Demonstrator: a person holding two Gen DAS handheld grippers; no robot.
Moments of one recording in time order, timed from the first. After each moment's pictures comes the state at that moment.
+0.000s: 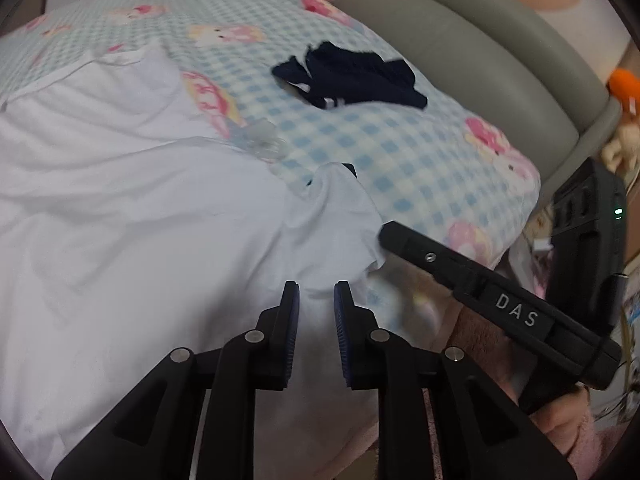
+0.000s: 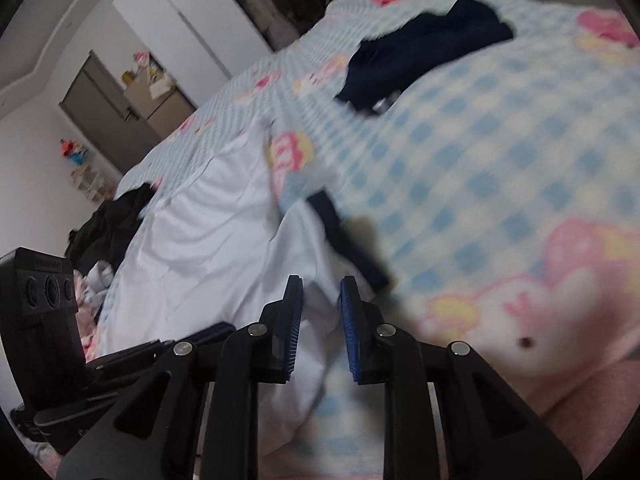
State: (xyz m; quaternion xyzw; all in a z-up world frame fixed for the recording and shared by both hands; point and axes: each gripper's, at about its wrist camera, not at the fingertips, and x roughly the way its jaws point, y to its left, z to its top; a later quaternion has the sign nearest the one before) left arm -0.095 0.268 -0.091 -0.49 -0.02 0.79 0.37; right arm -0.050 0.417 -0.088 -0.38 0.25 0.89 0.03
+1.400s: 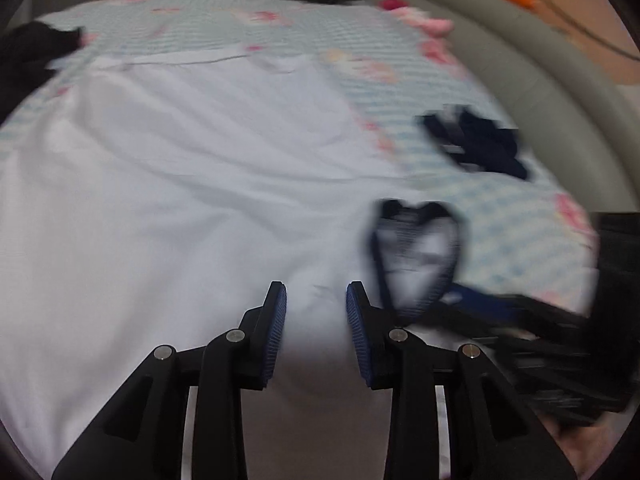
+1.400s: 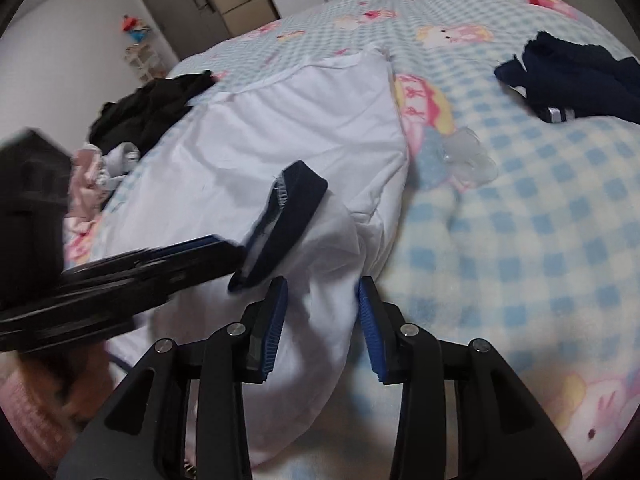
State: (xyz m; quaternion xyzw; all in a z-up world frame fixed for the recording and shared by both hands) left arm -0.149 0.158 -0.100 -0.48 -0.11 0.85 0.19; right arm -0.120 0.336 -0.098 -0.46 0.10 0.87 -0.15
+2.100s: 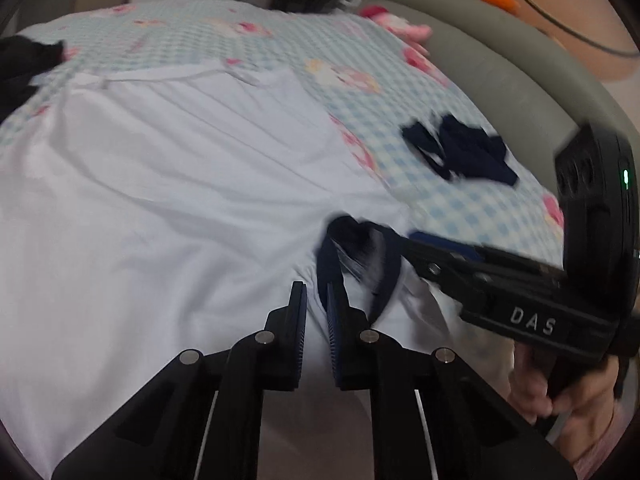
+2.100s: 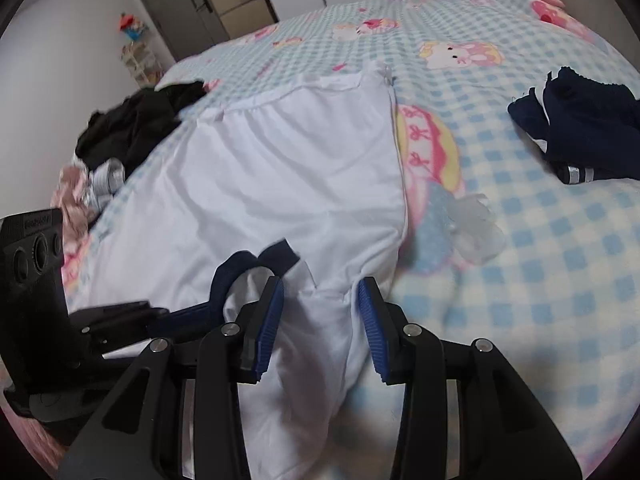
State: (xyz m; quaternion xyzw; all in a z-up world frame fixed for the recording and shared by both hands) left arm -0.154 0.166 -0.093 -0.45 -0.11 0.86 0.22; right arm -0.171 0.326 -0.093 -0.46 0.09 0.87 -0.13
